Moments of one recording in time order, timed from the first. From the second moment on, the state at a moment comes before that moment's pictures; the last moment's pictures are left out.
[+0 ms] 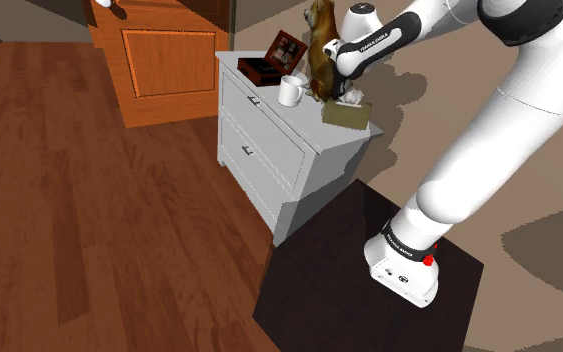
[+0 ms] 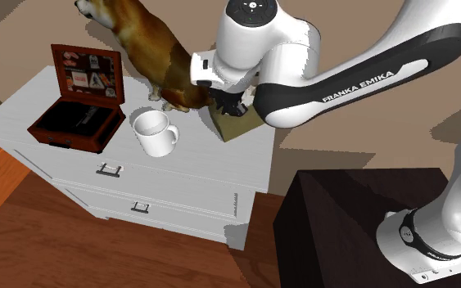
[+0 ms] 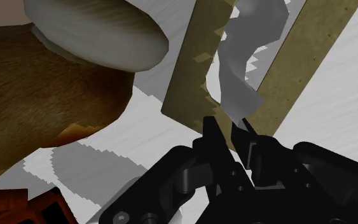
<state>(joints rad) -0.08 0.02 -0.42 -2.26 -0.45 2.55 -0.95</state>
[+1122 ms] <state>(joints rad) -0.07 -0.08 -0.41 -2.17 -0.43 2.36 -1.01</state>
